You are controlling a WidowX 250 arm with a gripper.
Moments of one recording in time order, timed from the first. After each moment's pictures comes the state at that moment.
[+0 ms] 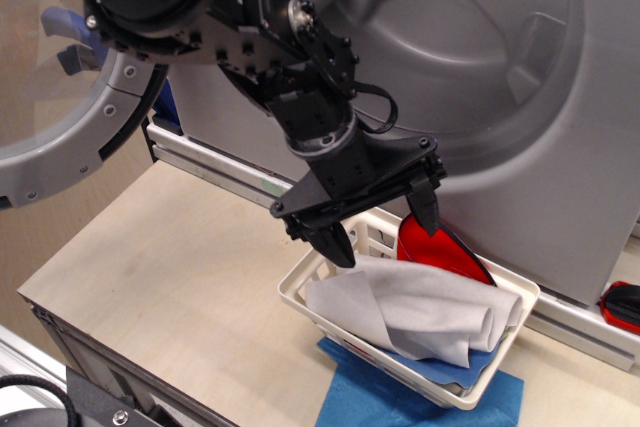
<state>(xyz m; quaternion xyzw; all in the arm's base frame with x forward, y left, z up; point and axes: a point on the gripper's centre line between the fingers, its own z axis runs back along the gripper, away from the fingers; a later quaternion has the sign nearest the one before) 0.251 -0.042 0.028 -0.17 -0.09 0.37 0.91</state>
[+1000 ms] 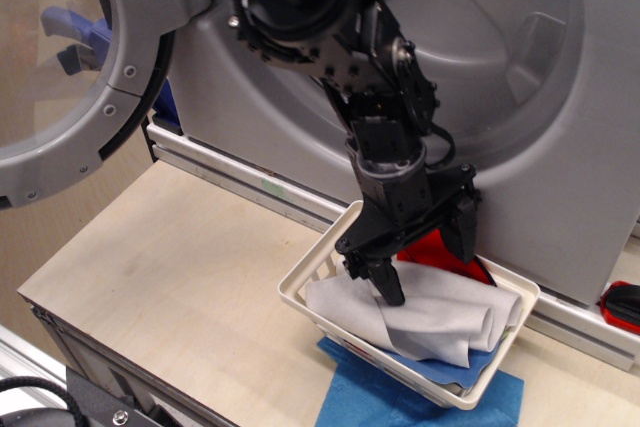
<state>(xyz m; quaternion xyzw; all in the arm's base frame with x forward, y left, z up) 0.267 -0.063 -0.014 -0.11 0.01 0.49 0.86</state>
